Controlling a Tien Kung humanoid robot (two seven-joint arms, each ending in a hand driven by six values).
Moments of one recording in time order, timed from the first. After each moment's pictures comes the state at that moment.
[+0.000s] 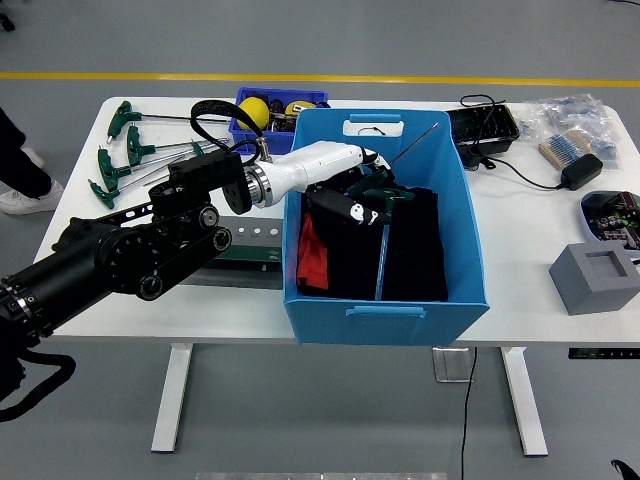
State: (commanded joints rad) left arm -0.96 0.11 -0.53 -0.89 1.64 -0.02 -0.23; right arm 0.21 -0.21 0.47 0.18 0.02 -0.18 -0.14
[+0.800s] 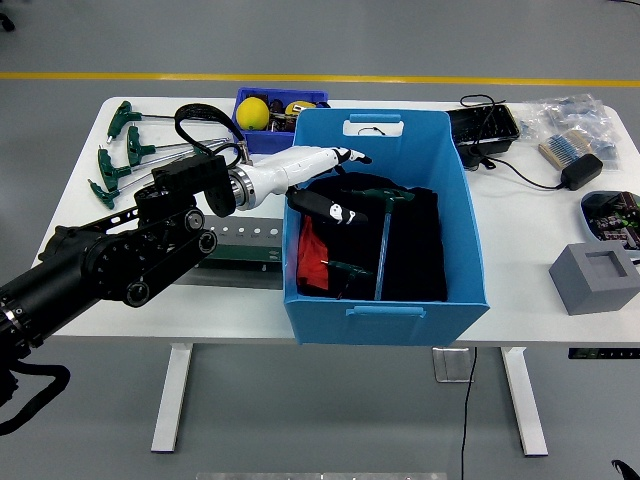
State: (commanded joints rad) left arm -0.87 0.14 -0.66 -0.93 1.69 -0.09 -0.12; right arm 0.21 -0.21 0.47 0.18 0.02 -0.18 -0.14
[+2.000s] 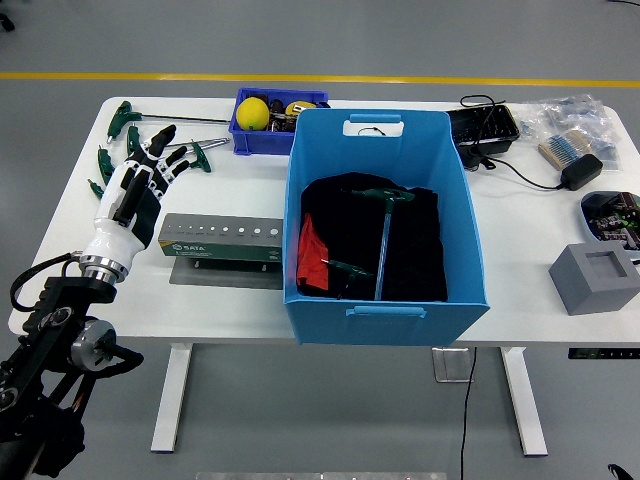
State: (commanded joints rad) left arm -0.15 0.07 -1.40 -1.29 0.98 0.00 -0.20; right arm 0.20 -0.20 0.34 0.18 0.15 -0.18 -0.11
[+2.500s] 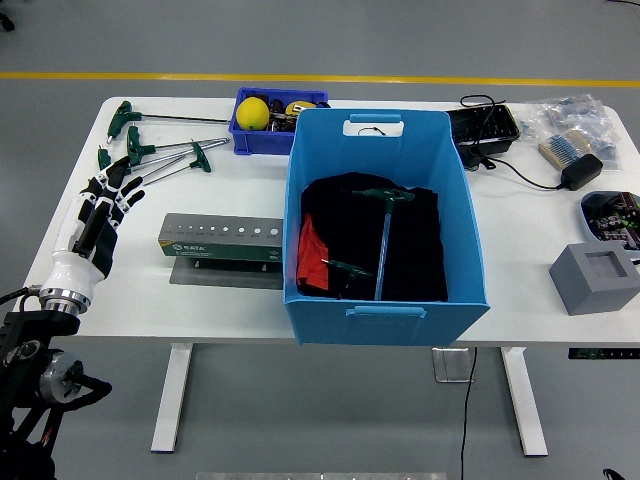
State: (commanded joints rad) left arm -0.06 0.09 -1.48 -1.31 1.04 0.01 -0.22; right arm 0.20 -0.20 0.34 0.19 0.15 -0.18 -0.11
